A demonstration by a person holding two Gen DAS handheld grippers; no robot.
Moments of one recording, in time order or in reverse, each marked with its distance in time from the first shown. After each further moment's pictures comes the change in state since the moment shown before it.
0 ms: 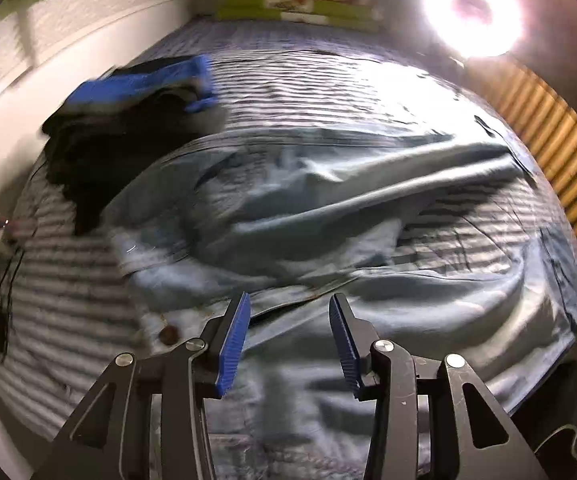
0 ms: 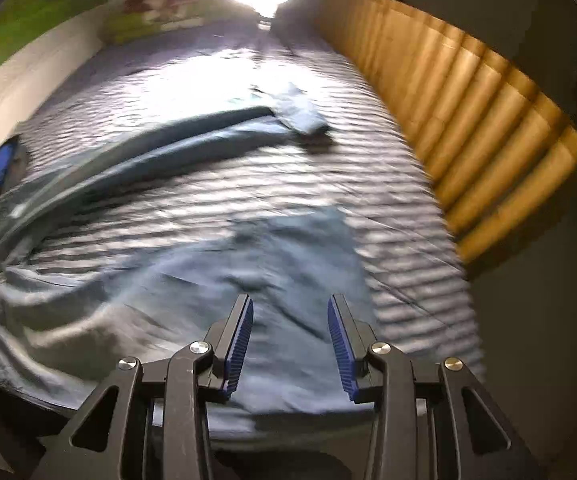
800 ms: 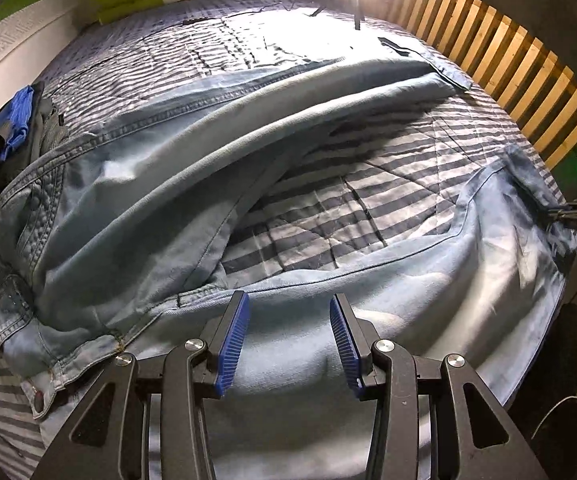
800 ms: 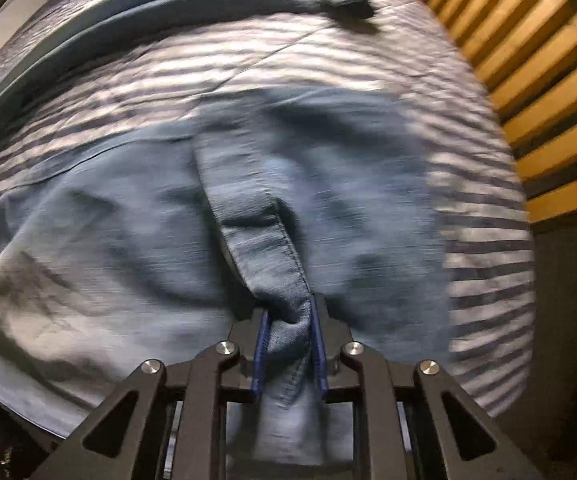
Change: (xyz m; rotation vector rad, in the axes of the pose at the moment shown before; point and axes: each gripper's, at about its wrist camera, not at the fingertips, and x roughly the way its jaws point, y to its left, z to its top) left arm 0.074 -0.132 0.008 0.233 0.112 -0.143; right arm 0.122 -0.015 -0.037 -0.070 0.280 -0.093
